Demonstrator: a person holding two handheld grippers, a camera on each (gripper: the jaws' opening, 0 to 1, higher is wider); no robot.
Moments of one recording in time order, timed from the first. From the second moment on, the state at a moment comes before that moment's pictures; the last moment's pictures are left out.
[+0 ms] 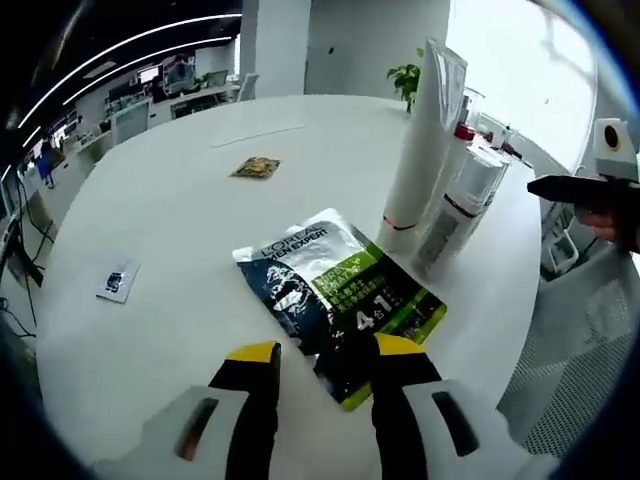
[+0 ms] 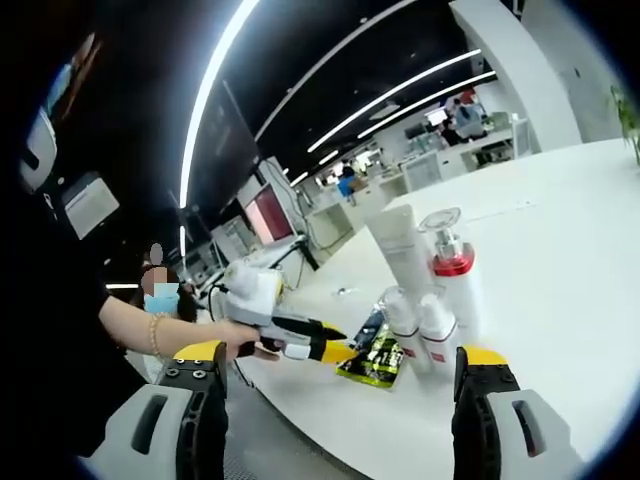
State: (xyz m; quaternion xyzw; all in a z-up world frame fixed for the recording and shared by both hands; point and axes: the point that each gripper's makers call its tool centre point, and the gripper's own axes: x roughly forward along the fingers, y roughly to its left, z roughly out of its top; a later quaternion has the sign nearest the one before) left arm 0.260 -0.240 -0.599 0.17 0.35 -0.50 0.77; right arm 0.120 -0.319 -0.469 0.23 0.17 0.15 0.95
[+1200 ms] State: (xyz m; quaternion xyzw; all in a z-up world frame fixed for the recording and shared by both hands) left arm 0.220 -0.173 -0.520 0.08 0.28 -0.53 0.80; right arm 0.120 -0.320 -0.477 0.20 0.18 0.15 0.95
